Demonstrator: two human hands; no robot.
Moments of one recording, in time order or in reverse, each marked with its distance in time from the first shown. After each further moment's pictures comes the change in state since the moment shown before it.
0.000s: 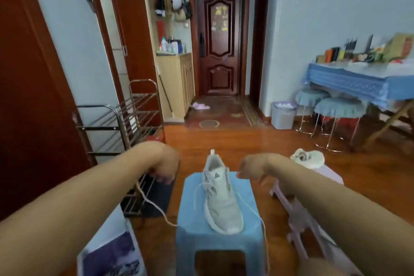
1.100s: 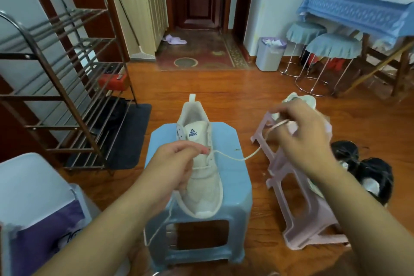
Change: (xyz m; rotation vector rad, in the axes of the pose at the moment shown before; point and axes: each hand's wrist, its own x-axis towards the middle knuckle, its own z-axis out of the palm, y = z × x) left_hand 0.122 0.079 0.149 -1.672 0.178 0.184; right_hand 0.020 0.104 0.054 0.234 1.000 -0.394
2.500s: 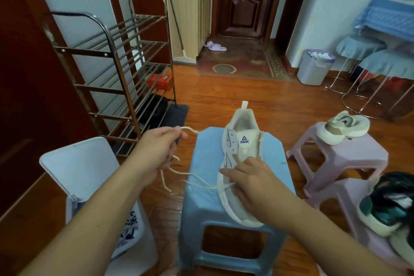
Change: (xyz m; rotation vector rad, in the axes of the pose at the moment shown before) left_hand 0.008 0.001 -0.126 0.019 0.321 0.050; right_hand -0.051 -0.061 0.133 -0.247 -0.629 -0.471
